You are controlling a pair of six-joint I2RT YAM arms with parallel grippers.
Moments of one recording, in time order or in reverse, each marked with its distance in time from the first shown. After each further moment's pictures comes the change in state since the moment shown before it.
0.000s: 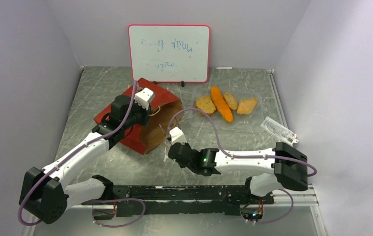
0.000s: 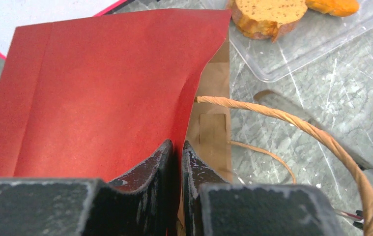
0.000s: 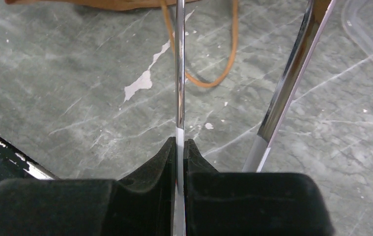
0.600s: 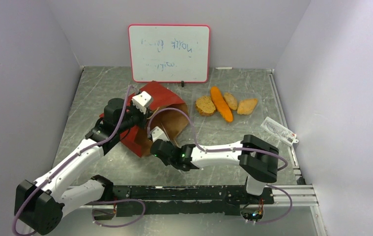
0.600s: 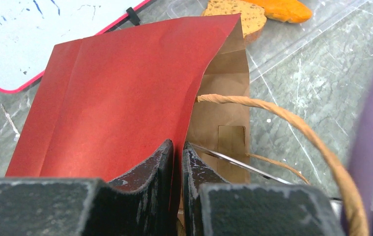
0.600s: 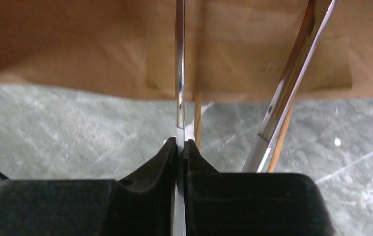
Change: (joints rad) left arm 0.000 -0.099 -0.009 -0.010 0.119 0.074; right arm -0.003 0.305 0.196 0.084 -0.071 -0.083
